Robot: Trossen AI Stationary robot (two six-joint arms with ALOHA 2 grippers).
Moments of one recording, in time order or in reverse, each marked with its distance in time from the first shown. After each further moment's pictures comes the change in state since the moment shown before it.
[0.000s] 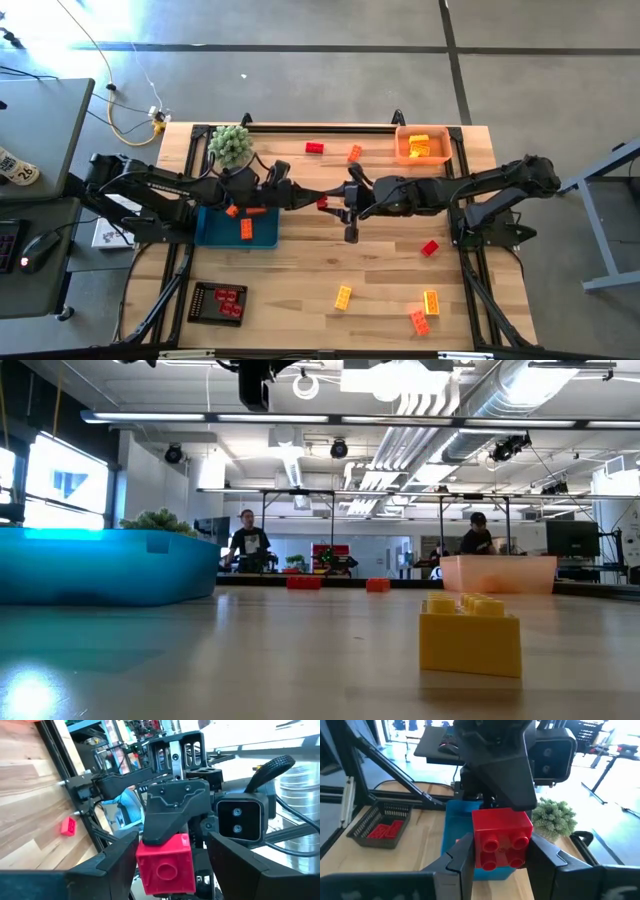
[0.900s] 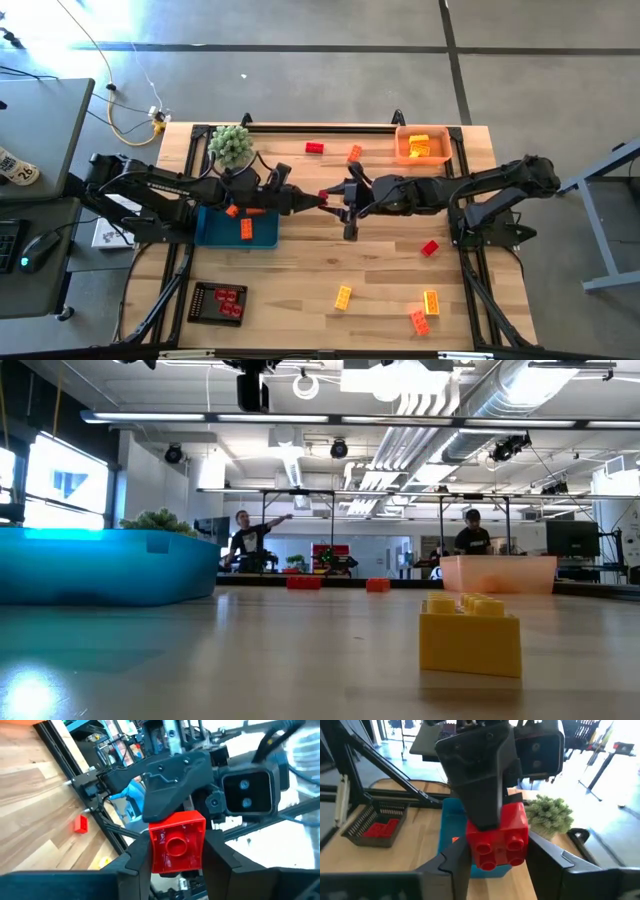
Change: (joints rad) left arm 0.001 -0.001 0.000 -0.047 0.057 0.137; right arm -0.011 0.001 0.000 -0.006 0.004 0.014
